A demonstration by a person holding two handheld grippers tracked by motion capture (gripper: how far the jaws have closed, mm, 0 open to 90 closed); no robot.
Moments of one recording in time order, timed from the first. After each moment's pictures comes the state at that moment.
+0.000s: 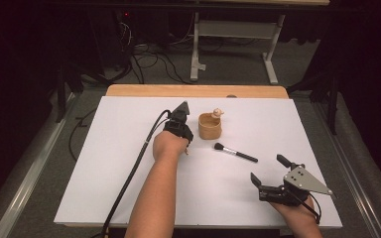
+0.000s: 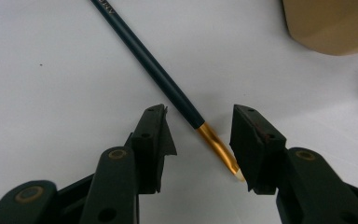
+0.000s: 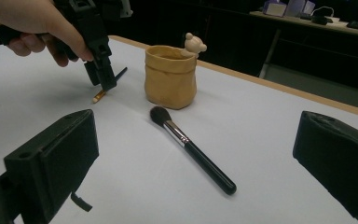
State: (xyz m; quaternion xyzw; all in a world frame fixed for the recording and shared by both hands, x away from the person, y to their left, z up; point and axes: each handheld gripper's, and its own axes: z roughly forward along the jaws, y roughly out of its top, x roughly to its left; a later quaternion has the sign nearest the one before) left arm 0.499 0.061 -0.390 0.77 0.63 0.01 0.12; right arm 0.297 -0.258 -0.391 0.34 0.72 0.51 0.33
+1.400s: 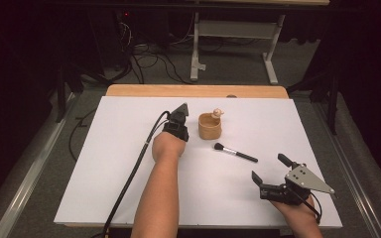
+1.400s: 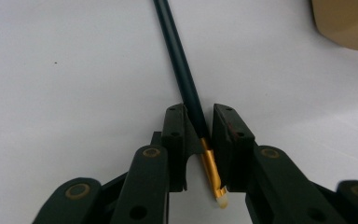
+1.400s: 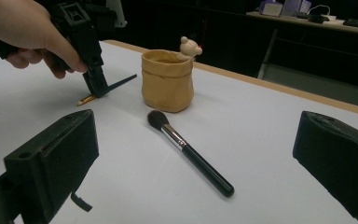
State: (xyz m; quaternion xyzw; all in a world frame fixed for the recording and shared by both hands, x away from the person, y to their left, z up) left arm 0.499 0.064 -0.396 0.77 0.63 0.03 0.11; right arm 0.299 -0.261 -0.389 0.35 0.71 0.52 0.32
